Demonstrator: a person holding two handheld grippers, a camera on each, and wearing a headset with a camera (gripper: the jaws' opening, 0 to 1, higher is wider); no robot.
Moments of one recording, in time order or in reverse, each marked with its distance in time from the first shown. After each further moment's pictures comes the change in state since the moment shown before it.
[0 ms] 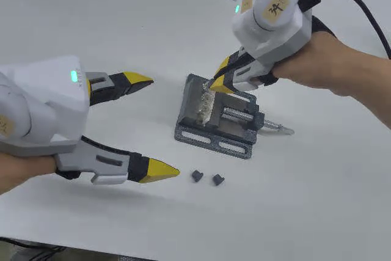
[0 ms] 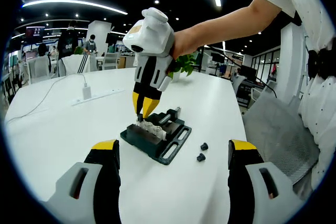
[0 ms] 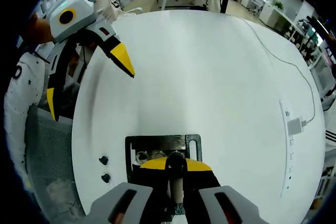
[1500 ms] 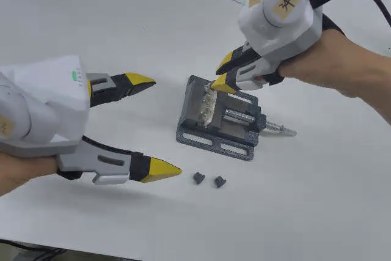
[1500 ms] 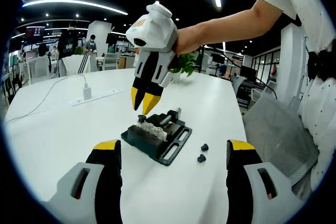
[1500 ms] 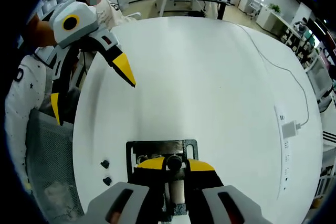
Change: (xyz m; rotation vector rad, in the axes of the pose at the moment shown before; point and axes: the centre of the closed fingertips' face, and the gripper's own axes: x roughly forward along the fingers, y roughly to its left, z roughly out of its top) left arm -0.001 0.001 0.002 -0.002 -0.004 -0.001; right arm -0.014 -0.005 0.007 0.002 -0.053 -0.021
